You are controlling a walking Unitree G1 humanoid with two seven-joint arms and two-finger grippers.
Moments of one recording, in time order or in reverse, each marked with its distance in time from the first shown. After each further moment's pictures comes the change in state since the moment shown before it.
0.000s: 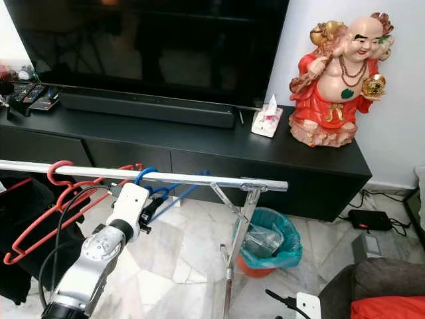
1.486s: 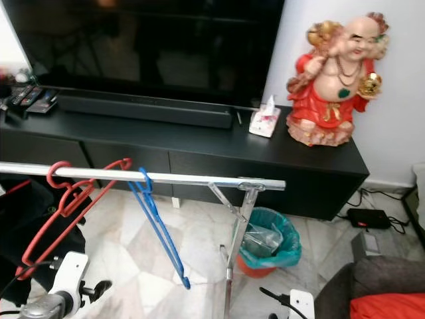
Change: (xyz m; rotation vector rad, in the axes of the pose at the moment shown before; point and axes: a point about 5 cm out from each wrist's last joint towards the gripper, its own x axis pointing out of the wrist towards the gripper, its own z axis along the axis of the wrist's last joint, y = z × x) left arm -0.076 0.058 -0.166 -0.195 0.629 0.115; right arm 0.002 0.015 0.002 -0.009 0.000 0.028
